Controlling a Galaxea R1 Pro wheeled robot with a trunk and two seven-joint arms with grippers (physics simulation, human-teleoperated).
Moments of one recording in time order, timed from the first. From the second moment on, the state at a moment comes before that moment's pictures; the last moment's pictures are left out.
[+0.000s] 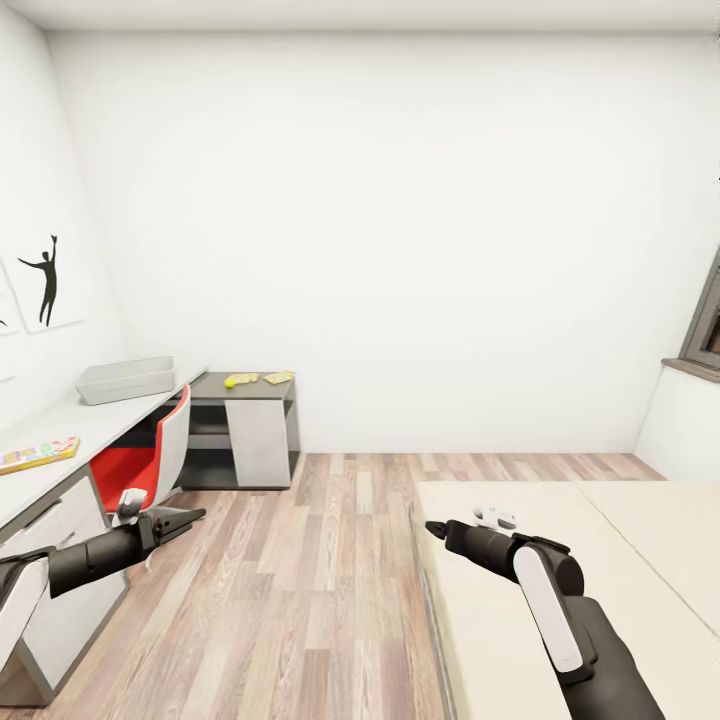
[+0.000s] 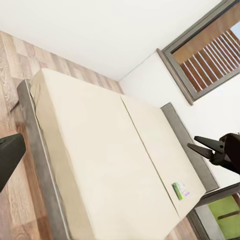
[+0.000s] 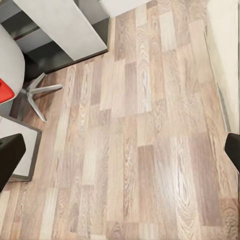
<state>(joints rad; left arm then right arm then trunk) -0.37 0.39 0.27 -1.18 0.51 0.91 -0.96 -0.36 0.00 -0.01 -1.40 -0.54 0.88 -0.09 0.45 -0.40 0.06</state>
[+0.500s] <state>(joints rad) -0.37 0.39 0.27 -1.18 0.51 0.91 -0.96 -0.36 0.00 -0.01 -1.40 -0.54 0.88 -0.09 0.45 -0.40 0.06</state>
